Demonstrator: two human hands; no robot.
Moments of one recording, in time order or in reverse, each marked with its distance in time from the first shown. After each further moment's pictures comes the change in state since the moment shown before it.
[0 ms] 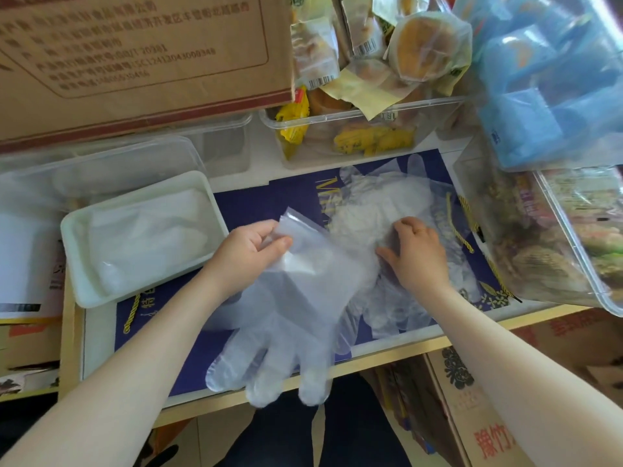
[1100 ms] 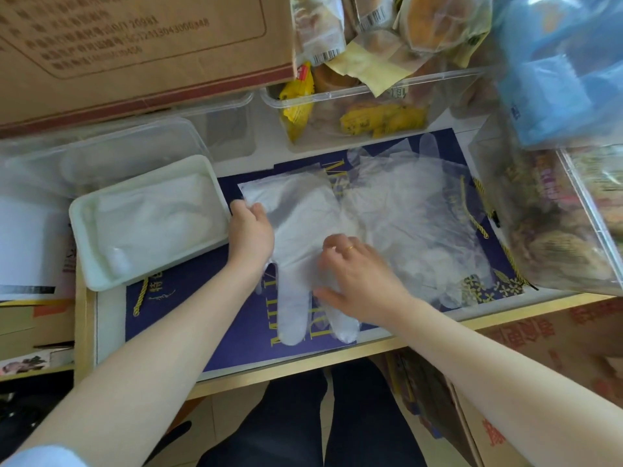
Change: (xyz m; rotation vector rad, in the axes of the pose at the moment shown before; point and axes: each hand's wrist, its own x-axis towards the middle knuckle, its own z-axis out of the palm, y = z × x) left_hand 0.029 -0.007 0.027 0.246 0.614 -0.310; right_hand -0.050 -0.068 0.000 0.087 -0.119 -0.668
